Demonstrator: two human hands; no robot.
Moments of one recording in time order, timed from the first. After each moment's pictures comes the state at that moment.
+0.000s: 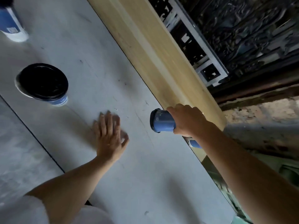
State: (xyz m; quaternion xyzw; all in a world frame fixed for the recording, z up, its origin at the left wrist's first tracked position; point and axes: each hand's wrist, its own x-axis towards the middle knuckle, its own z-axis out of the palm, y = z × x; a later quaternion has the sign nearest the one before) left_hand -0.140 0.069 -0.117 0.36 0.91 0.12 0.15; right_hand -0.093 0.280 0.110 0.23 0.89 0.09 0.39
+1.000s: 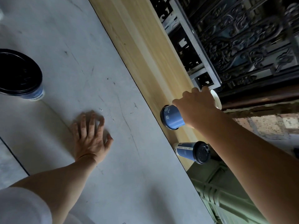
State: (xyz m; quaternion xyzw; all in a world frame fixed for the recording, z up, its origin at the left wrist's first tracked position) left_hand -0.135 0.085 -0.122 0.27 0.94 0.14 0.13; right_hand -0.134 0.316 0.157 0.15 0.81 0.32 0.46
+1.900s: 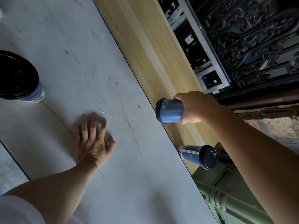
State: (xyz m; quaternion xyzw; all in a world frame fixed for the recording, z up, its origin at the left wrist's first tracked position) left_hand -0.134 0.086 -0.124 0.27 0.95 0.12 0.13; right_hand -0.140 0.357 0.123 0.26 0.86 0.10 0.44
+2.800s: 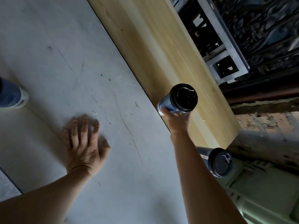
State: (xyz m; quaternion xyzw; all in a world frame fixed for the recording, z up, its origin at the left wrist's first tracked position) left_hand -0.131 0.088 -0.131 0.27 0.96 0.08 0.08; right_hand -0.073 0.362 -0.065 0.60 0.59 -0.50 -0.20
